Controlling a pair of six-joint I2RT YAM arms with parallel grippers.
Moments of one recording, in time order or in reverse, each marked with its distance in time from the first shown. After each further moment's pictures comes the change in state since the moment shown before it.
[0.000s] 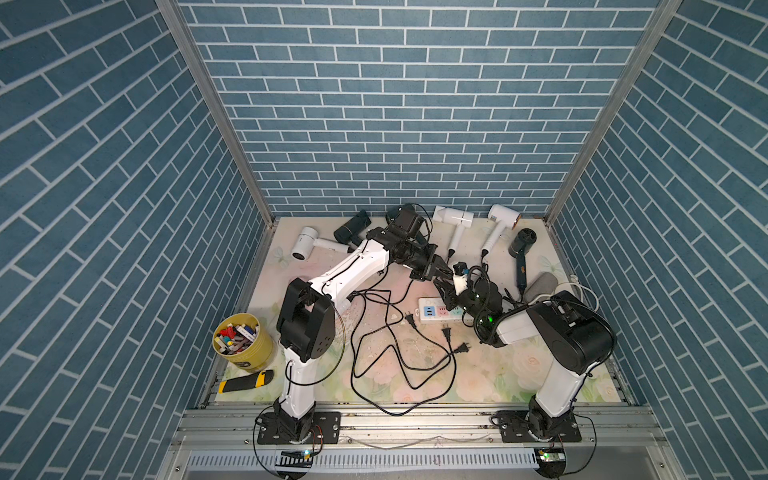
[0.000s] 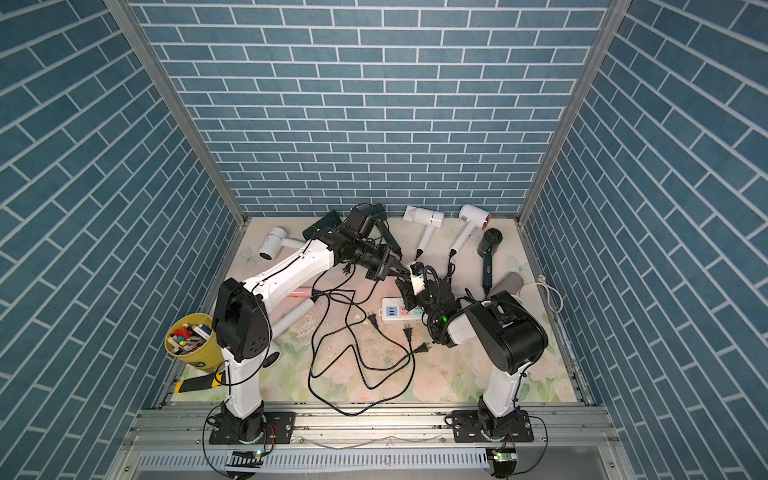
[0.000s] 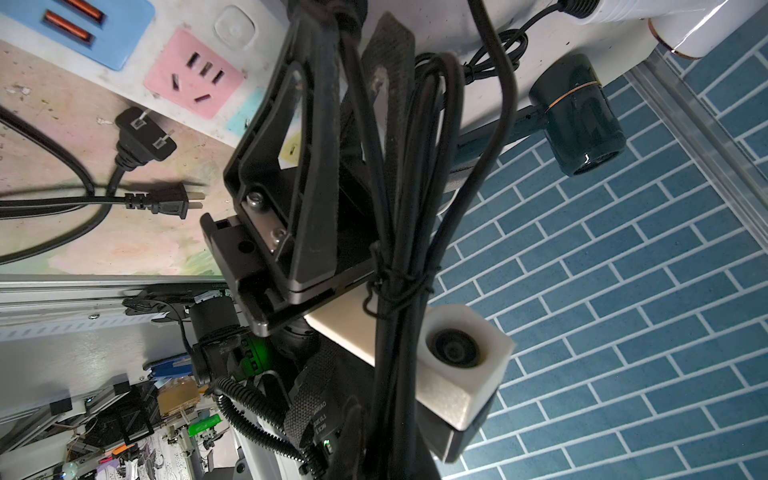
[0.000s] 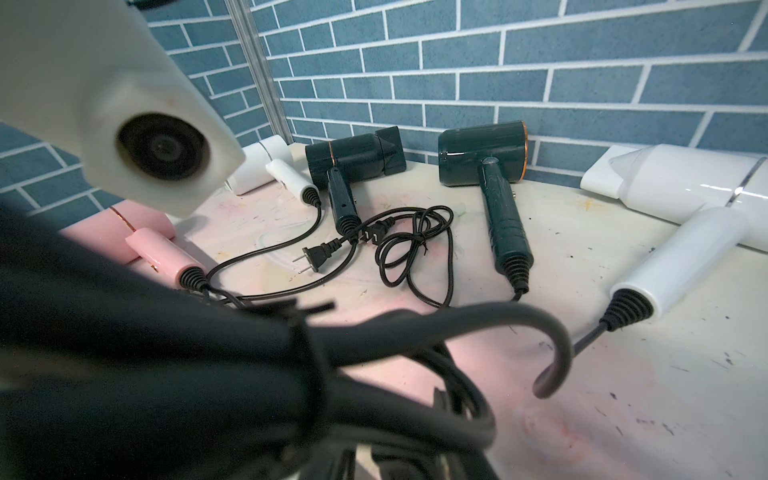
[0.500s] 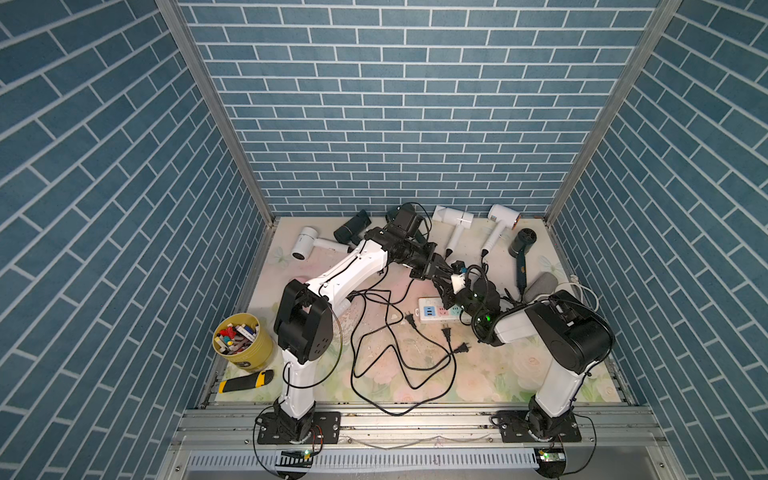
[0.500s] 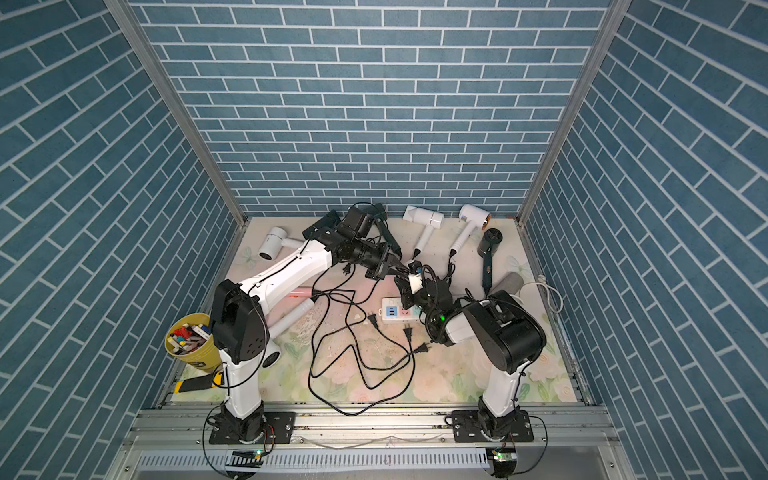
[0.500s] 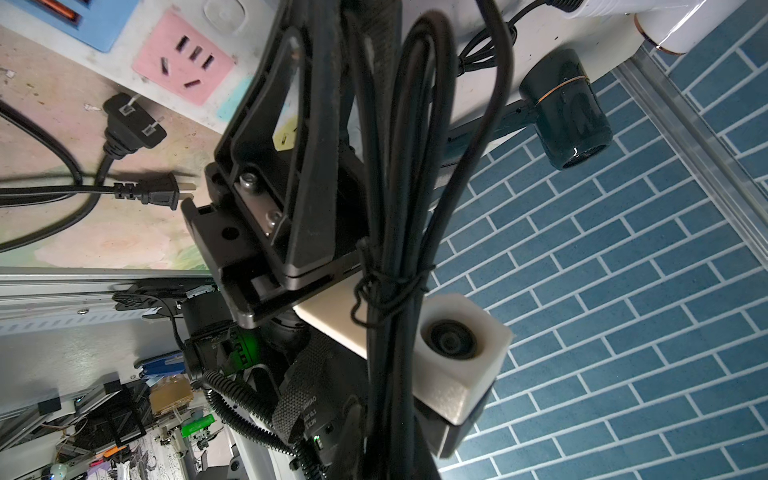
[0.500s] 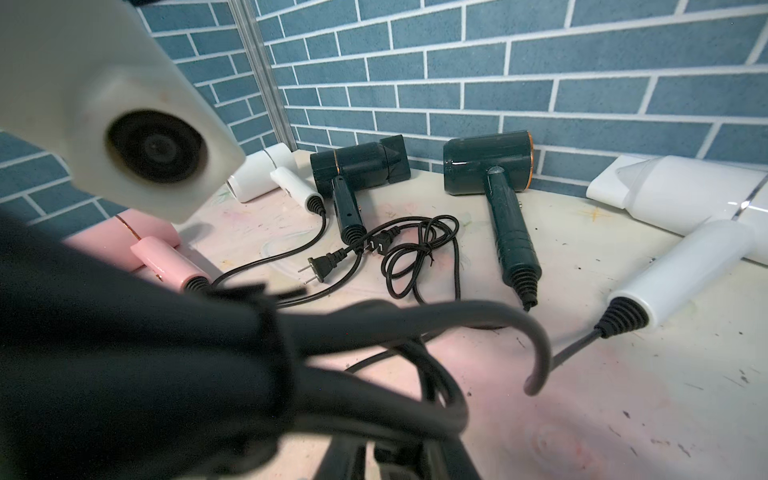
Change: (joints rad) left arm 0.000 -0.021 -0.015 0.024 0.000 -0.025; right arm 0.019 0.004 0.025 -0.008 0.013 0.002
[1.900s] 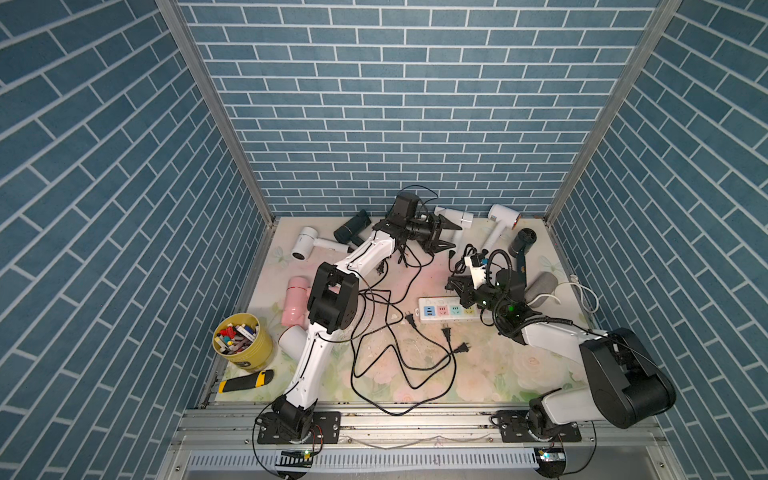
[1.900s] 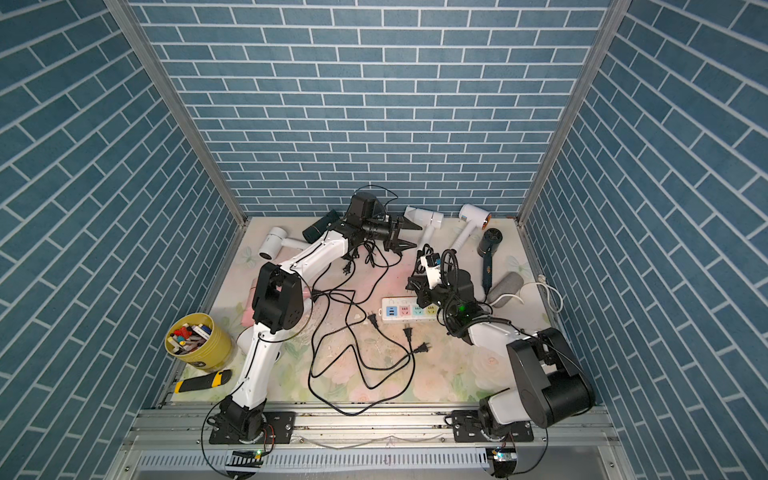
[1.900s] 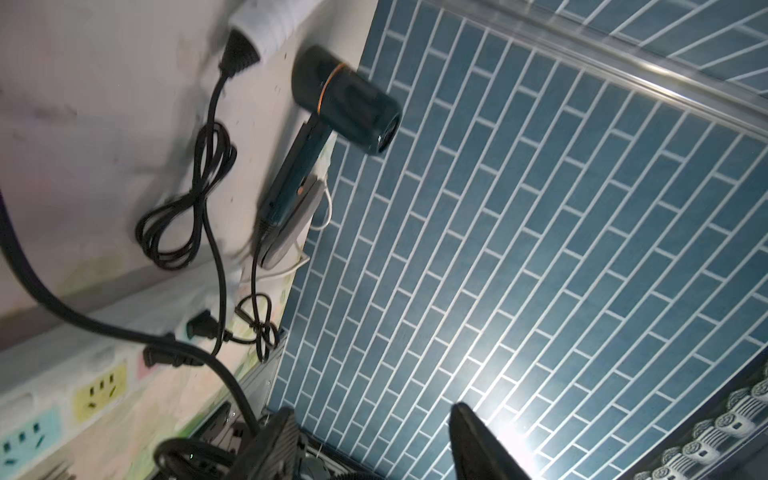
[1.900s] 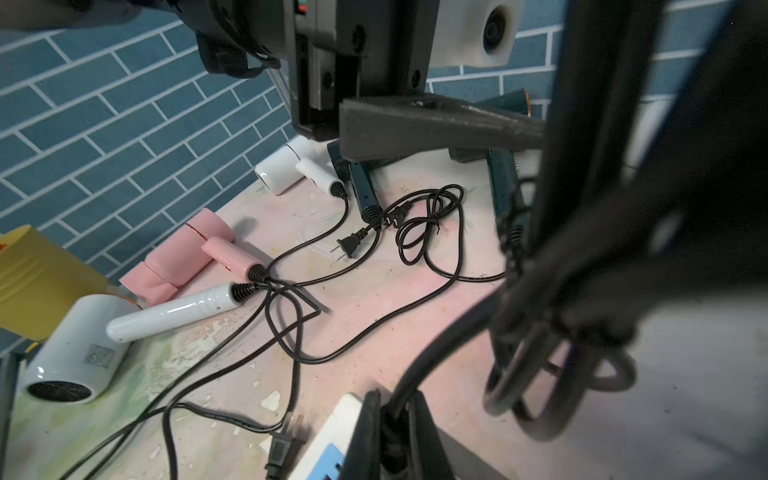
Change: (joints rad) left arm 0.113 0.429 0.395 0.482 0.159 0.323; right arm -0.159 -0.382 0.024 -0.549 -0.220 0.101
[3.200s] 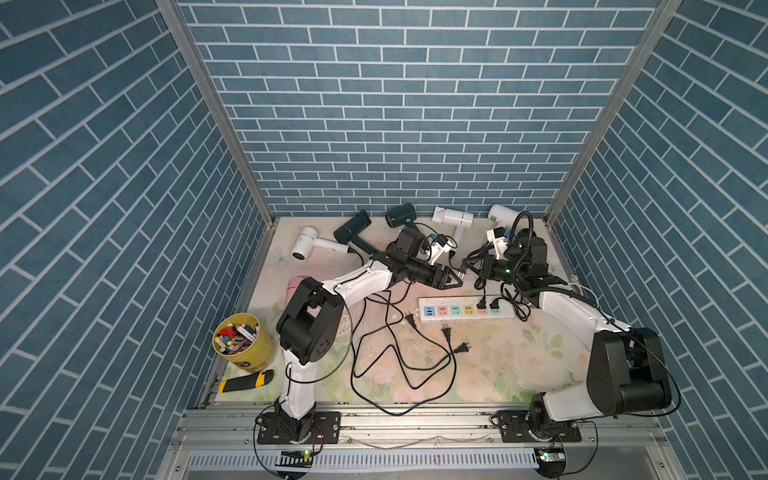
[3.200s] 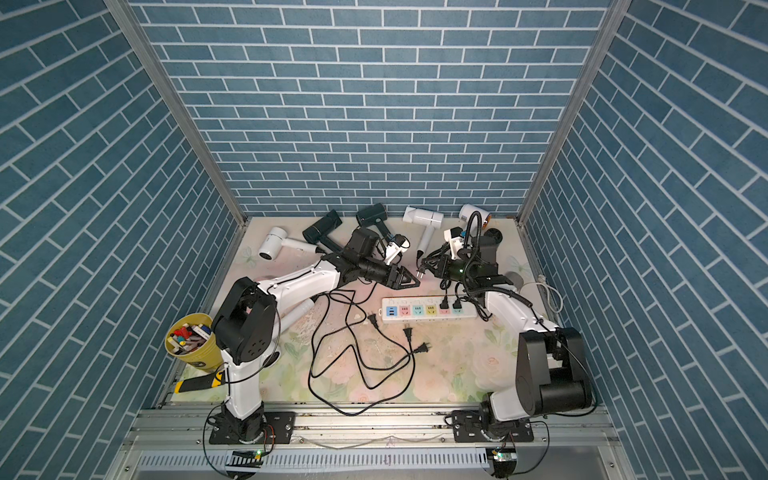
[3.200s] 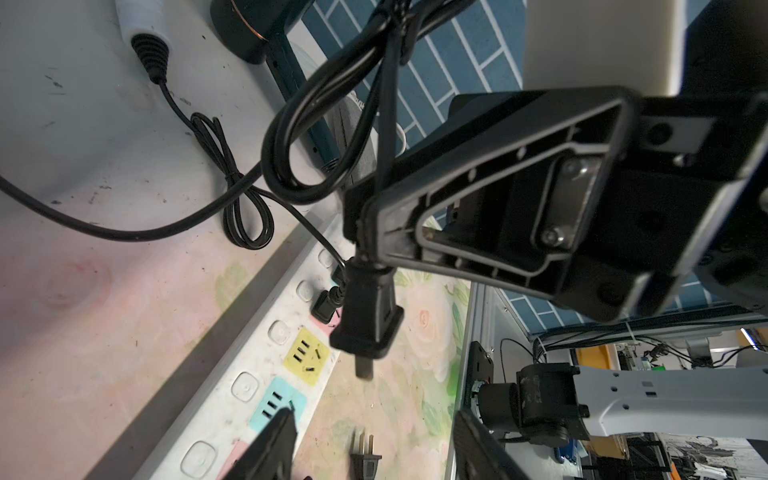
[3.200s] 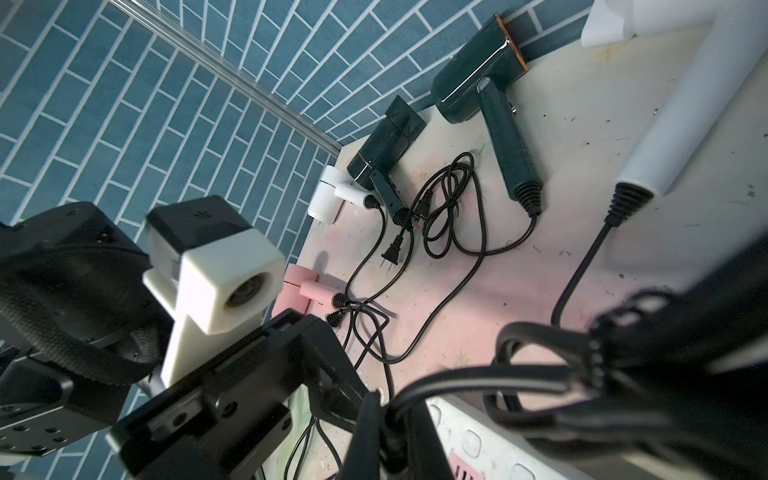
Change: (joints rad) left arm -0.144 -0.416 -0.700 0.050 -0.160 1.164; right arm -0.227 0.043 0.324 -0.470 -0.359 0.309
